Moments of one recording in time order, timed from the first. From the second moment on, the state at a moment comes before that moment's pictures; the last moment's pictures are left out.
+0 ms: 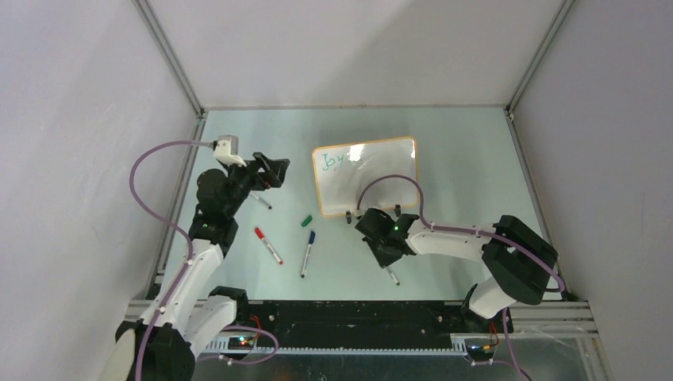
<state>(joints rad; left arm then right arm) -0.14 0.91 0.60 0.23 0.25 -0.38 0.98 1.55 0.85 -0.56 0.15 0.42</state>
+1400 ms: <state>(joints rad) -0.73 1.09 0.41 0.73 0.20 -0.88 0.54 1.13 0.77 -0.08 -0.78 0.44</state>
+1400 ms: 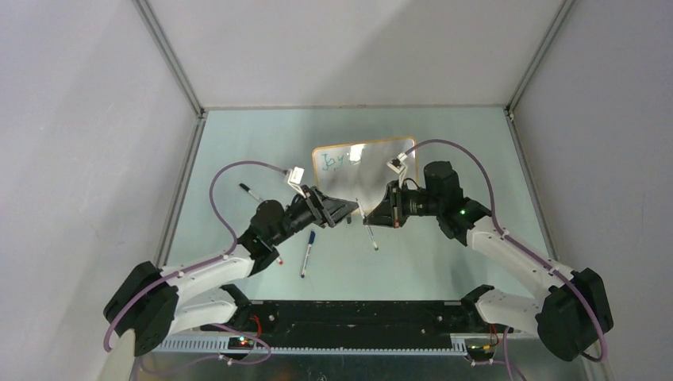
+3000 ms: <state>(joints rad) -0.79 1.03 0.27 1.24 -0.11 -1.25 0.93 0.96 0.53 0.59 -0.10 0.65</state>
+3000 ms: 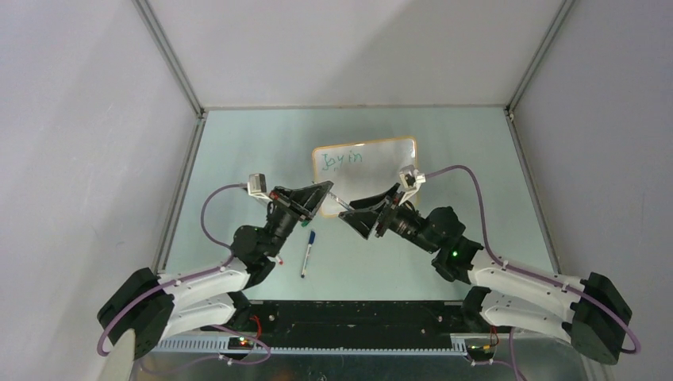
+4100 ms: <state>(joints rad) -0.80 0.97 0.27 1.18 -0.14 -1.31 1.00 1.08 0.60 0.76 0.03 0.61</state>
